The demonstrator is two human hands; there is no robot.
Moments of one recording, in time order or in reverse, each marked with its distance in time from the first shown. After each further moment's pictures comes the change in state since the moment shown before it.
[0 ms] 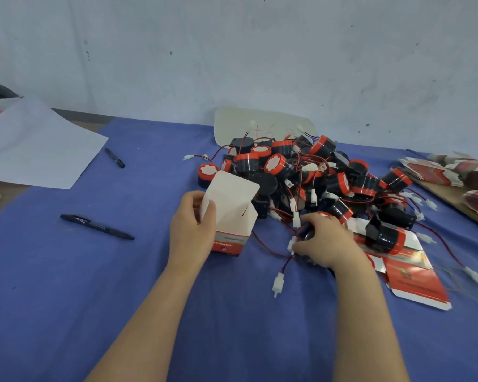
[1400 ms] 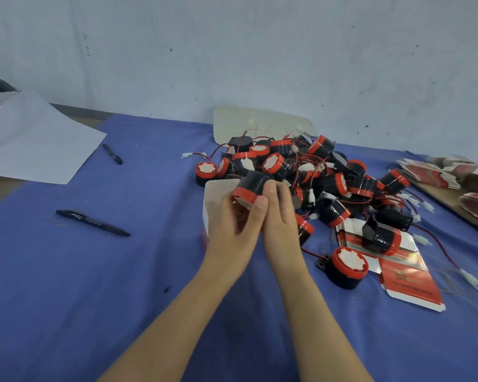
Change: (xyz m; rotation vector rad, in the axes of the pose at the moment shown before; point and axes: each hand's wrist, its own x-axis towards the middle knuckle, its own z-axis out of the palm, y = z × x) left_hand -0.044 0.050 0.027 -0.447 -0.251 0.125; right_hand -0.016 -0.064 0.041 1.216 0.261 -0.458
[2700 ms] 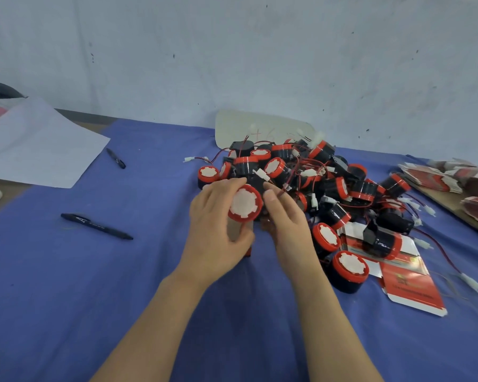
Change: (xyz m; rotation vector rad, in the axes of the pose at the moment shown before) left_hand 0.013 -0.010 -0.036 0.668 -0.006 0.399; right_hand 0.010 0.008 -0.022 0.129 -0.120 0.127
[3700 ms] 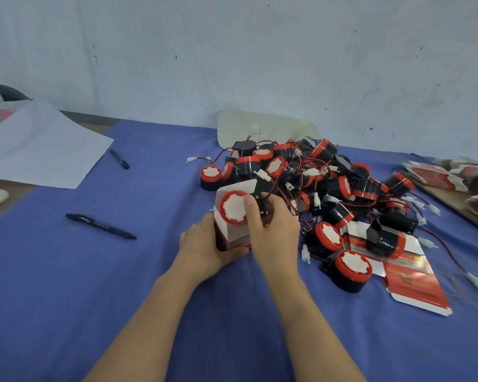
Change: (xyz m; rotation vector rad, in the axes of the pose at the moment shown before) left_hand -0.010 -0.052 0.011 0.200 -0.367 -0.497; right_hand -0.003 0.019 0.024 -0.503 0.266 -0.249
